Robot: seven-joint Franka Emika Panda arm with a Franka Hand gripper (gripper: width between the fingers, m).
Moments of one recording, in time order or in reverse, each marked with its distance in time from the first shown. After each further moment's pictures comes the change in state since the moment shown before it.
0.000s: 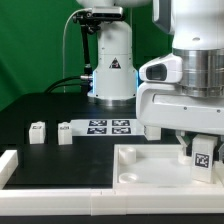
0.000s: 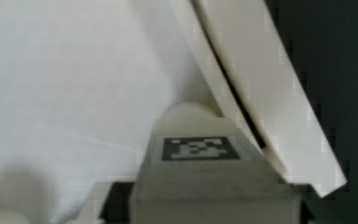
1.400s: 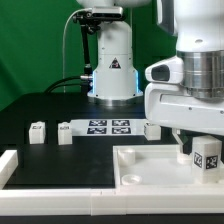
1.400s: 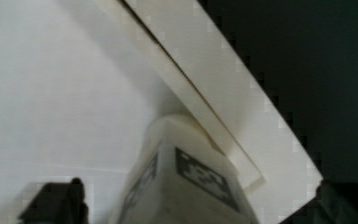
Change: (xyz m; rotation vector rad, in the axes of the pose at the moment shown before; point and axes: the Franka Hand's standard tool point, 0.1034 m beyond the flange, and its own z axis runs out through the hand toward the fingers) arm -0.007 -0.007 0.001 0.020 -0.015 -0.186
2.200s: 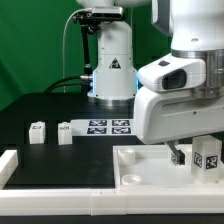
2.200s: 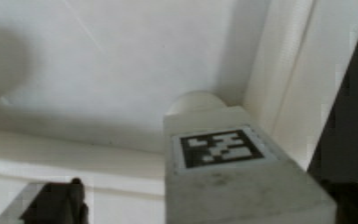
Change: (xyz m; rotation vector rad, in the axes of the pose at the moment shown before) arm 0.008 0.009 -0.001 -0.033 0.015 -0.682
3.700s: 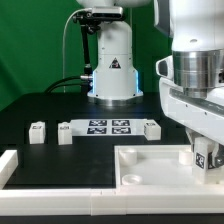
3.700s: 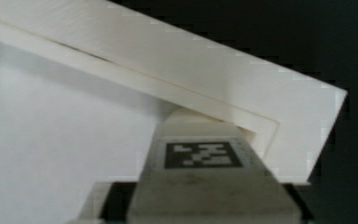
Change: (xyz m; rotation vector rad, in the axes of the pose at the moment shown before) arm 0.000 -0.007 0.001 0.037 -0.002 1.390
